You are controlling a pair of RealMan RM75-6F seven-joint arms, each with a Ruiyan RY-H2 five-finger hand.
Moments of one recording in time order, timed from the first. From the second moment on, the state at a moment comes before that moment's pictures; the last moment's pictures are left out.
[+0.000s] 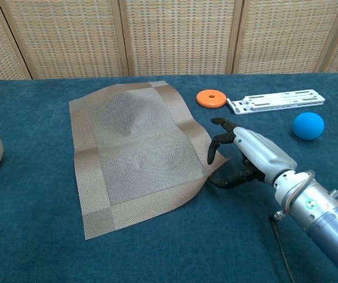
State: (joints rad) left arm -0.18 -1.18 -0.09 -1.66 1.29 1.36 0.17; right arm 0.53 -2.07 0.18 -0.94 -1.44 1.20 0.17
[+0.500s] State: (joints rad) left arm -0.18 -1.18 -0.09 -1.66 1.29 1.35 0.17; right arm 0.52 -2.07 0.17 -0.95 -1.43 1.21 0.17
